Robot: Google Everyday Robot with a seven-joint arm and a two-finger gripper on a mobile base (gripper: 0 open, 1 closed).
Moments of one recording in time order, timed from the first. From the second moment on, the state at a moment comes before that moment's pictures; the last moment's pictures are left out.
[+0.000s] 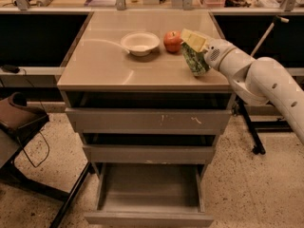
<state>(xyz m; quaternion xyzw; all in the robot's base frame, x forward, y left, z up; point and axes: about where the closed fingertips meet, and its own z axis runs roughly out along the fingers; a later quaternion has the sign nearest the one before) 0.754 -0.159 0.914 -0.05 0.67 0.35 0.65</state>
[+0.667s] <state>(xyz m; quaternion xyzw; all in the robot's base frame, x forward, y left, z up) 0.754 -0.159 0.914 -0.05 0.67 0.35 0.65</state>
